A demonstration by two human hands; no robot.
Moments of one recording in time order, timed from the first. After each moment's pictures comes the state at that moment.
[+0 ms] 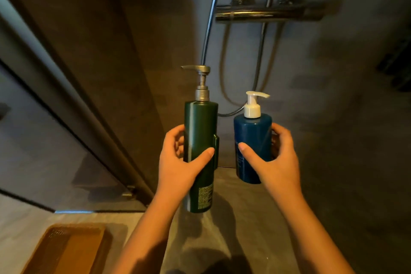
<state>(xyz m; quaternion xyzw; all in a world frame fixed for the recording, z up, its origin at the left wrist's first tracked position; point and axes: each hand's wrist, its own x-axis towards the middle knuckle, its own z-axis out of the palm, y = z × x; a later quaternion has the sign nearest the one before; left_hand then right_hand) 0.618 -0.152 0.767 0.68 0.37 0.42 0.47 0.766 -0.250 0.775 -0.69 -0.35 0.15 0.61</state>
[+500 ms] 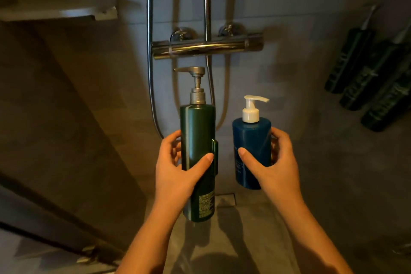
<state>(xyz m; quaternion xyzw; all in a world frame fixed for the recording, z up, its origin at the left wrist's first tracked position) 0.764 -0.116 0.787 0.70 0.29 0.42 0.50 0.898 -0.230 0.787 -0.68 -0.33 0.10 0.65</state>
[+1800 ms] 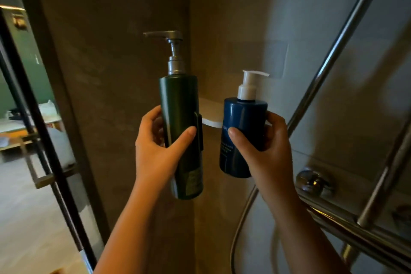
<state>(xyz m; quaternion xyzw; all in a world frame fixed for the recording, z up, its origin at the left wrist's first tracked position) 0.763 0.079 0.958 0.54 0.45 0.69 0.18 0.930 0.098 0.957 -0.33 -0.63 0.26 0.65</state>
